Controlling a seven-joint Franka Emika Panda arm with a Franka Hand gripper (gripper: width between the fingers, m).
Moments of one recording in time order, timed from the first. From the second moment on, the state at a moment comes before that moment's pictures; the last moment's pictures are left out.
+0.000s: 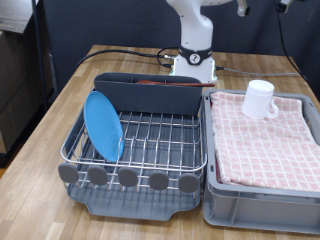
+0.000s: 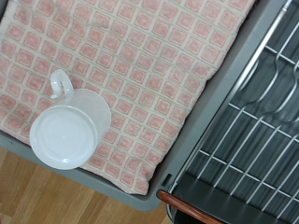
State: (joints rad) arm 0.40 -0.23 -0.12 -2.10 -0.09 1.82 0.58
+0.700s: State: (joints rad) arm 0.40 -0.18 -0.06 -2.07 -0.10 1.81 0.64
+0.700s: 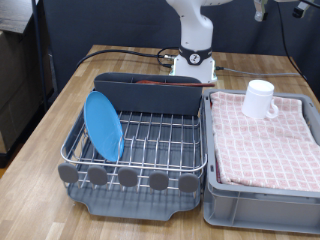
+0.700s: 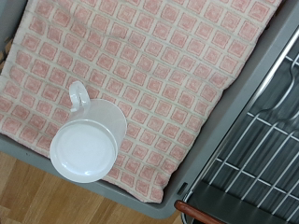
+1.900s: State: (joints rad) arm 0.41 -0.03 0.12 -1.99 -0.14 1.74 0.74
